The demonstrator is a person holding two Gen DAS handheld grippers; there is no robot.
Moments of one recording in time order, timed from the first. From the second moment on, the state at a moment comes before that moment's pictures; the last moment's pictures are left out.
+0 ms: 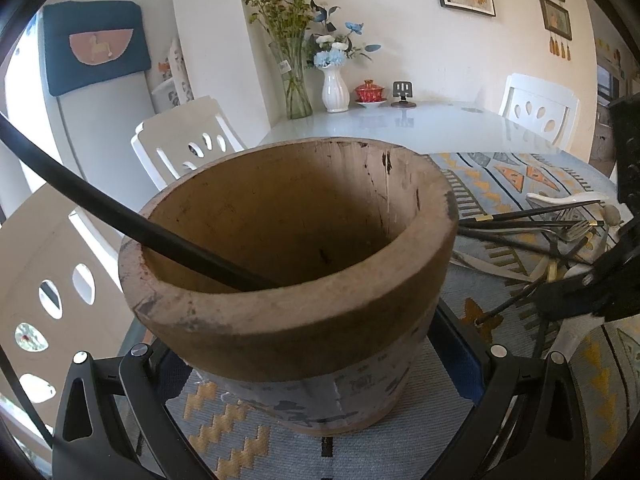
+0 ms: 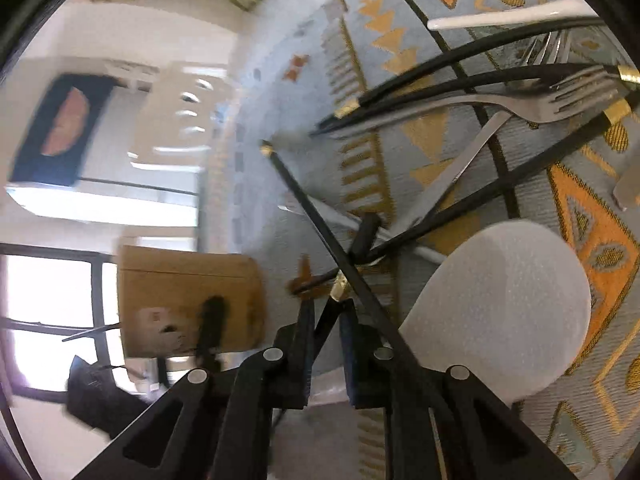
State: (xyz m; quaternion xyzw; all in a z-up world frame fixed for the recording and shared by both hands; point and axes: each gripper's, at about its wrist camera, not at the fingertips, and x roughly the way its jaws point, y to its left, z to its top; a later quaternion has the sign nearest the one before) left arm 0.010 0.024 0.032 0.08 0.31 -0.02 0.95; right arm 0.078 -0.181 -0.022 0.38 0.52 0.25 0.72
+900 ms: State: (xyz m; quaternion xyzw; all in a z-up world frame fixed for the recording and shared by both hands) left arm 0.010 0.023 0.031 0.08 0.31 -0.02 0.95; right arm 0.043 -0.248 0.090 0.40 0.28 0.36 0.79
